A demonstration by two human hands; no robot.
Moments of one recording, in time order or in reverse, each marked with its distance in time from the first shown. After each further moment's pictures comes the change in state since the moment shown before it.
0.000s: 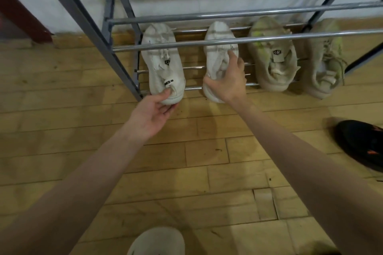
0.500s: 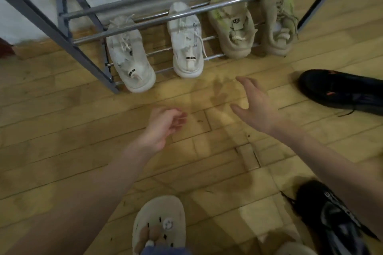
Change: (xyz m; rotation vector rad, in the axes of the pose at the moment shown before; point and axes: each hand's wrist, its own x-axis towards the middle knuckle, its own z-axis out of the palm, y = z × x) left_hand -0.052 -0.078 0.012 0.760 0.015 -0.062; right_hand -0.145 0.066 -0.101 -0.179 -0.196 0.025
